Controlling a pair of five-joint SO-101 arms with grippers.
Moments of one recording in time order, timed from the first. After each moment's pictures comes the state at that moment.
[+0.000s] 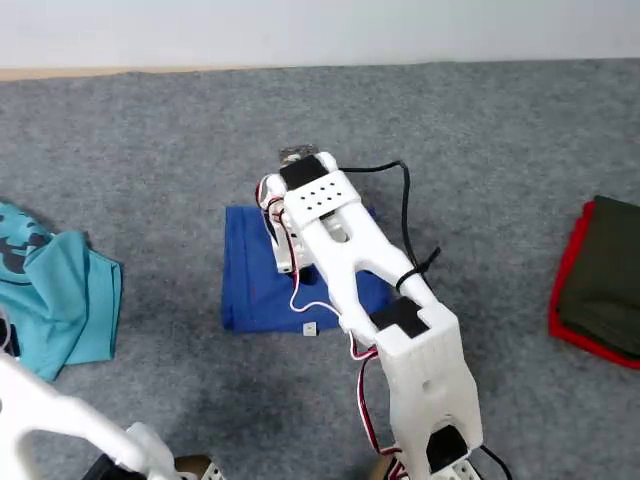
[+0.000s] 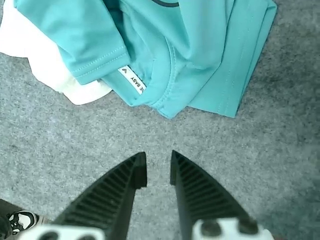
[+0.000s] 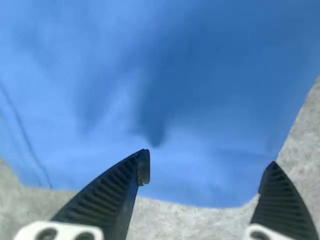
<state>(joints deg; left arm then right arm) -60.3 -28.5 18.1 97.1 -30.3 -32.4 34.6 -26.5 95.7 -21.4</state>
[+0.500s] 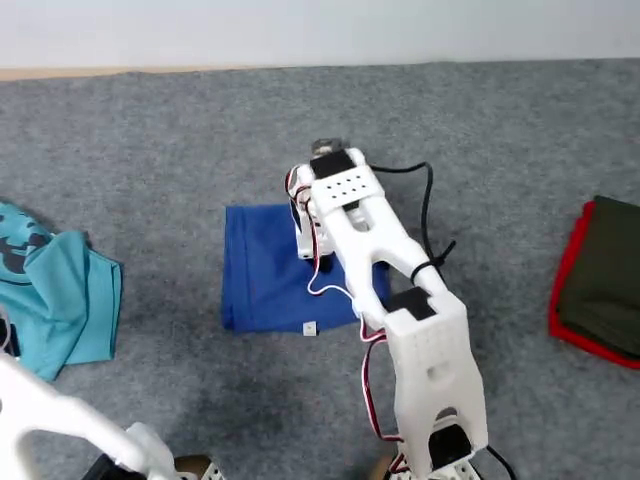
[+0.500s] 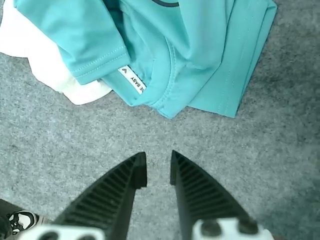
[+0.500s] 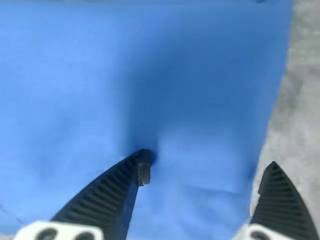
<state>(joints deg) -60.3 -28.5 18.1 97.1 -30.3 -26.5 39.6 -26.8 89.8 -21.2</state>
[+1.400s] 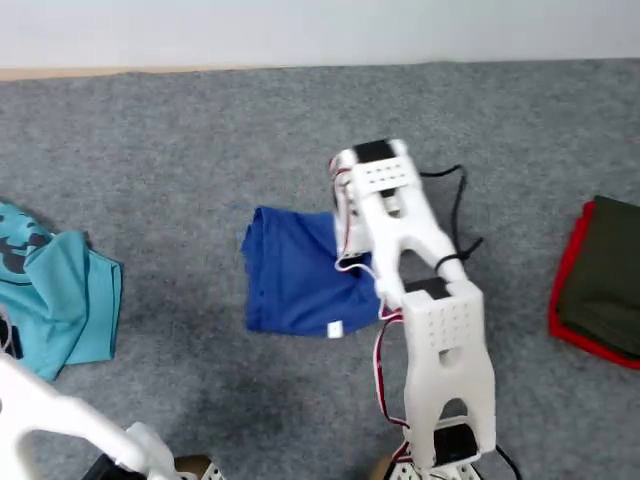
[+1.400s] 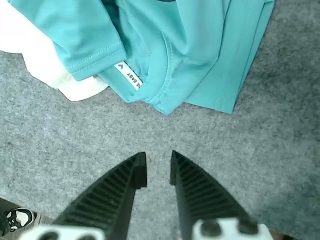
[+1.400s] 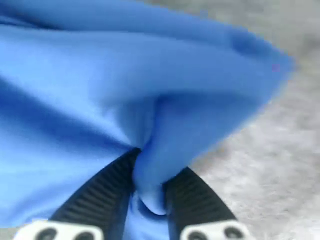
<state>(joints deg) -60.3 -28.5 18.1 98.3 -30.3 -16.1 42.8 -33.1 100.3 -9.8</state>
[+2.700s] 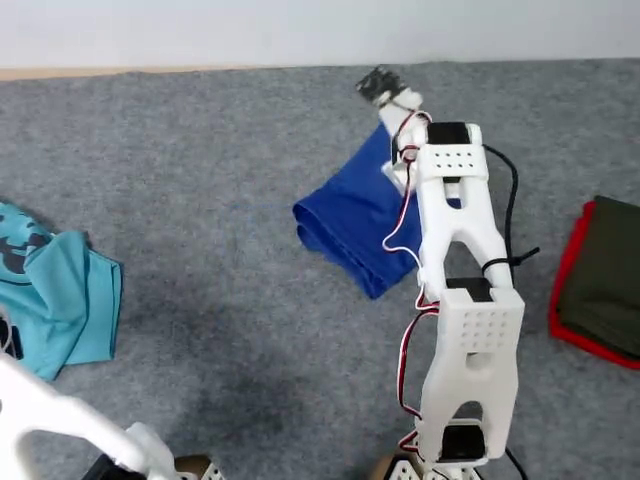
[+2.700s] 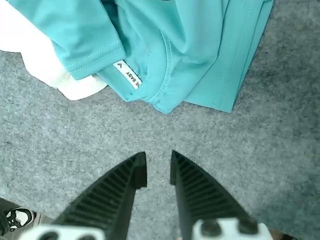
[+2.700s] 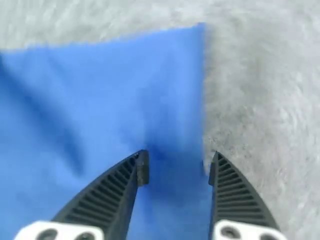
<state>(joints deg) -60.3 -28.5 18.1 98.5 -30.3 -5.1 38.9 -35.6 66.7 31.3</state>
